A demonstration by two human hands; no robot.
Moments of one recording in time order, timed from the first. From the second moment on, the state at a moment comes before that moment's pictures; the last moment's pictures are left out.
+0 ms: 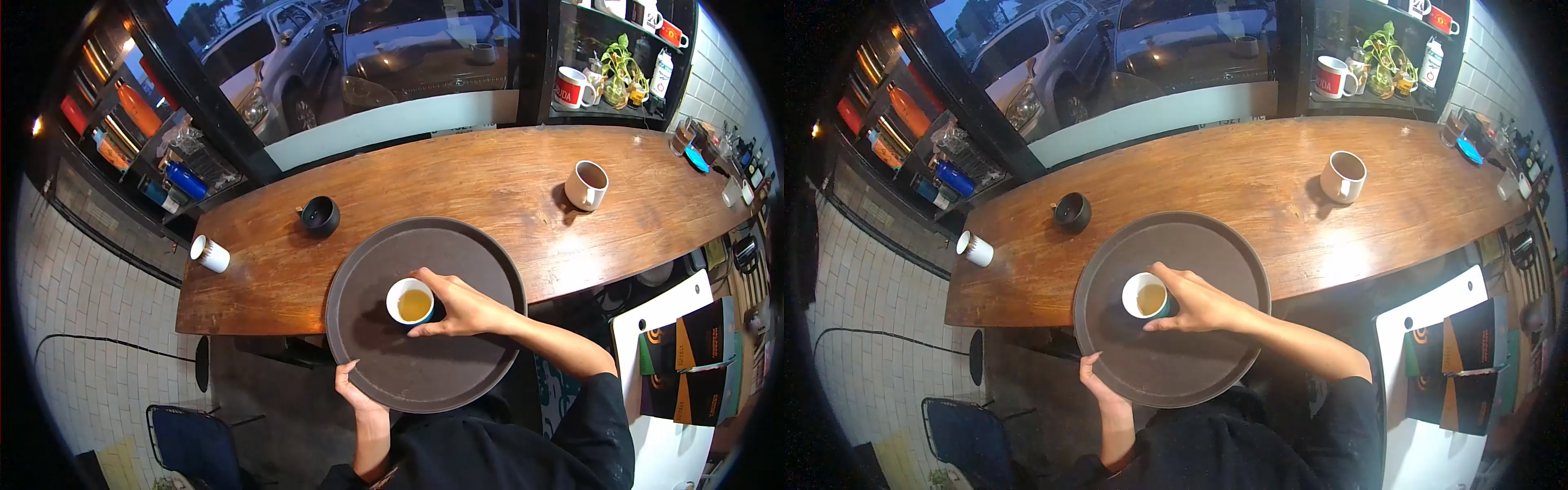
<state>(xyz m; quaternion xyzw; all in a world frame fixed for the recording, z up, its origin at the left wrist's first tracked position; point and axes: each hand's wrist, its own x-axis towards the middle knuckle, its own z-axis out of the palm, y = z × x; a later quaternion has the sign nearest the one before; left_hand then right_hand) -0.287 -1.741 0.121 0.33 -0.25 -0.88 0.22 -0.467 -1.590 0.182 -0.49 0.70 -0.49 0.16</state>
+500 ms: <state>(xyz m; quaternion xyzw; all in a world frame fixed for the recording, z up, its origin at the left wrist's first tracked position) -0.282 -1.733 0.113 0.24 -0.19 -0.93 0.20 -0.544 -1.532 0.211 -0.30 0.80 -0.51 -0.07</state>
